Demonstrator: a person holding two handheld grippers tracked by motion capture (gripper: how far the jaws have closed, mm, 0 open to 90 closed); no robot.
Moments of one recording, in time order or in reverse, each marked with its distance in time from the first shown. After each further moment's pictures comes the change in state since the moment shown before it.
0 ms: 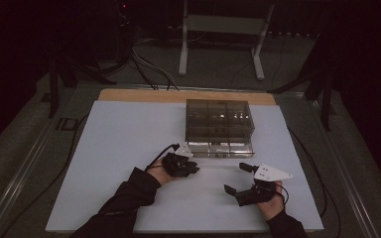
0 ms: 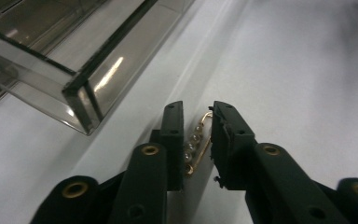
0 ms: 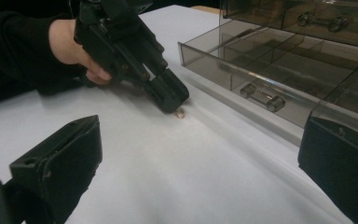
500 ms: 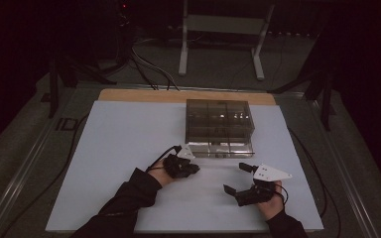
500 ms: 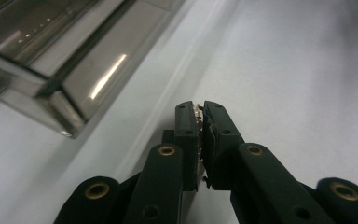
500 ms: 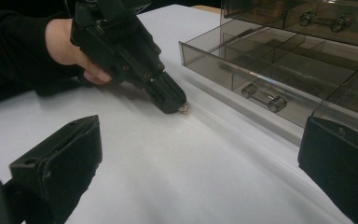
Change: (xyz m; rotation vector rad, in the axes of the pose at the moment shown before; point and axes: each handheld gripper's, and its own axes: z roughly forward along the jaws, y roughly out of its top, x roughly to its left) left arm -0.009 0.001 0.001 0.012 0.012 0.037; right arm 0.000 0.000 0.001 -0.002 0.003 0.004
